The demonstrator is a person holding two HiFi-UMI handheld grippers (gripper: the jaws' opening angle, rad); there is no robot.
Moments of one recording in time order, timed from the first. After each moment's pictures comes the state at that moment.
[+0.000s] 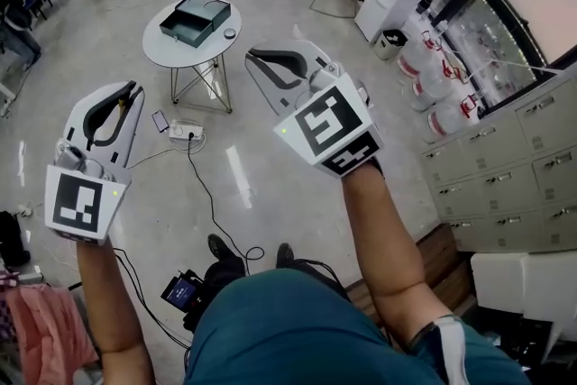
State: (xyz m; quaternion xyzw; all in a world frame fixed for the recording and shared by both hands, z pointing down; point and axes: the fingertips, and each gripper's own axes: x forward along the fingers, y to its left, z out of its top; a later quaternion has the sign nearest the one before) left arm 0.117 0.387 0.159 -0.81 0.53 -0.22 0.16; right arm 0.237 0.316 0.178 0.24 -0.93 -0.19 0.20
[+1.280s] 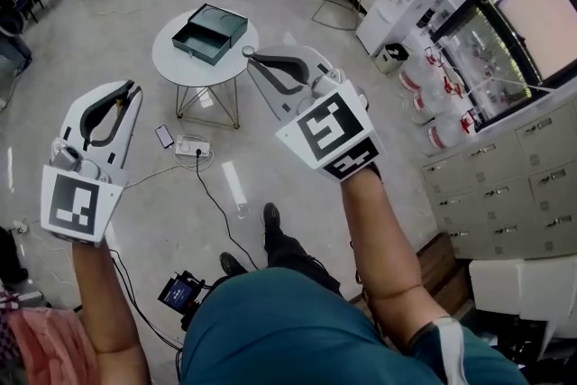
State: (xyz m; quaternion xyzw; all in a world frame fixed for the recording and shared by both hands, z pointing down) left arm -0.098 0.284 0.159 -0.82 0.52 -0.19 0.16; right arm 0.028 0.215 0.180 0.26 -0.92 -0.20 0.22
